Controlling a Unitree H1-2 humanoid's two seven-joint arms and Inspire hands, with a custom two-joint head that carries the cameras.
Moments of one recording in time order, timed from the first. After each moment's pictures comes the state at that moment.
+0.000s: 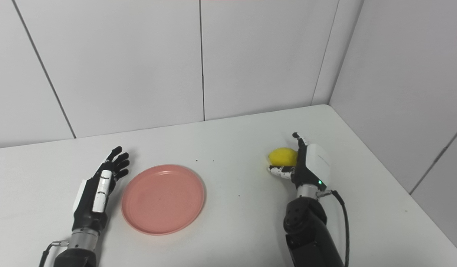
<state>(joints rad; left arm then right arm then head) -0.33 -0.01 -0.09 0.30 0.05 -0.19 -0.06 -0.27 -0.20 -0.09 0.07 -0.63 0.44 -0.30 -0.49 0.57</state>
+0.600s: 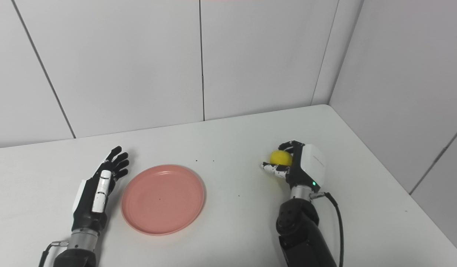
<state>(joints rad) -0.33 -0.01 -0.09 0.29 0.05 -0.19 -0.06 -0.29 -0.19 -0.06 0.13 -0.60 0.39 -0.41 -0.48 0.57</state>
